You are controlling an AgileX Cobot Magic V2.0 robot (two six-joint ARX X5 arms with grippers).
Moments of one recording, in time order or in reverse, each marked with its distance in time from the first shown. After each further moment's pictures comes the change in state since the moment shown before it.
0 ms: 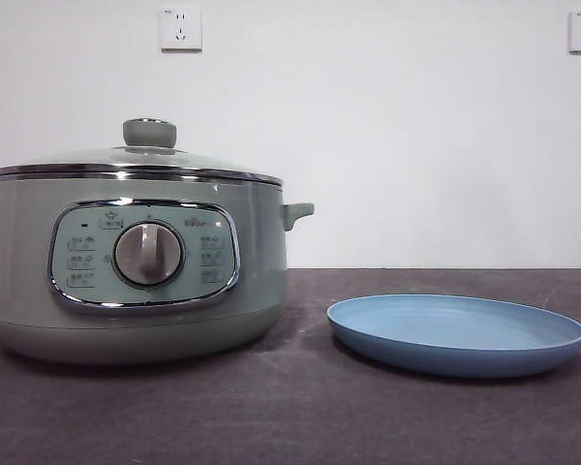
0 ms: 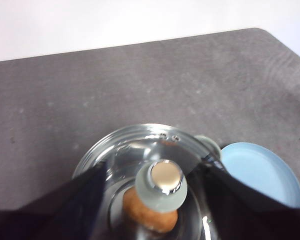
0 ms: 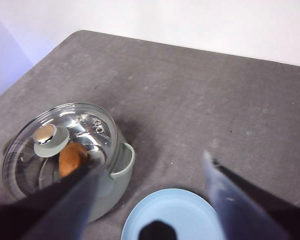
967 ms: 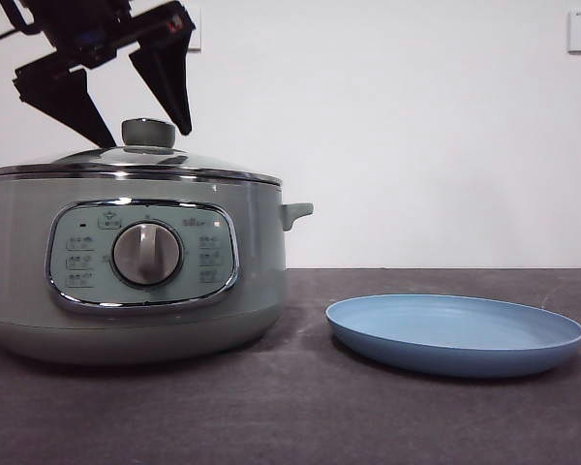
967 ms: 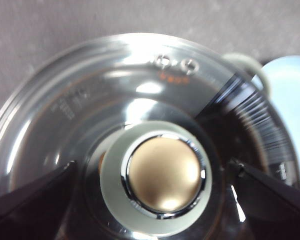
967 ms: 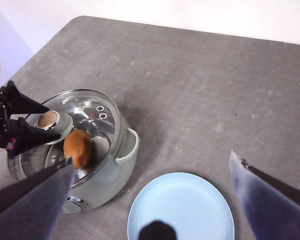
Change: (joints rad) left arm -0.214 0.407 0.004 -0.004 -0.214 -0.016; right arm 0.006 0.000 0.003 -0.062 0.001 0.012
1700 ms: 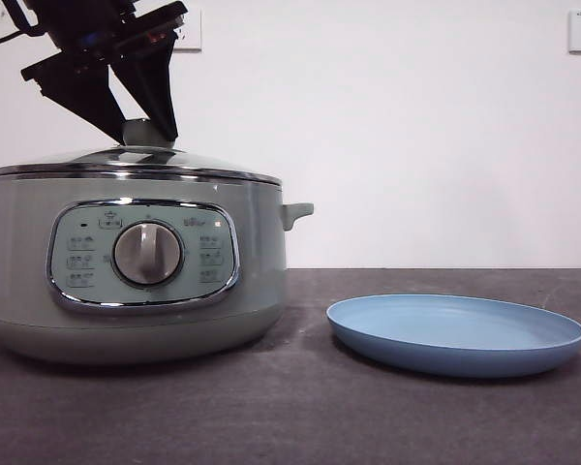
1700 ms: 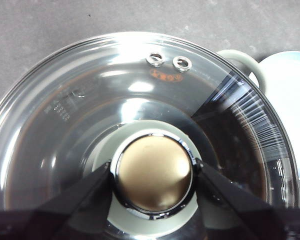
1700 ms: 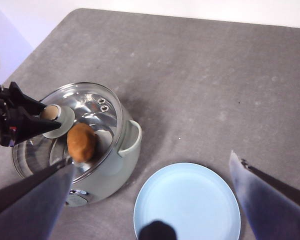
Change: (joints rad) left arm -0.005 0.000 0.001 0.013 -0.001 0.019; right arm 0.000 0.000 0.000 -0.032 -0.002 0.028
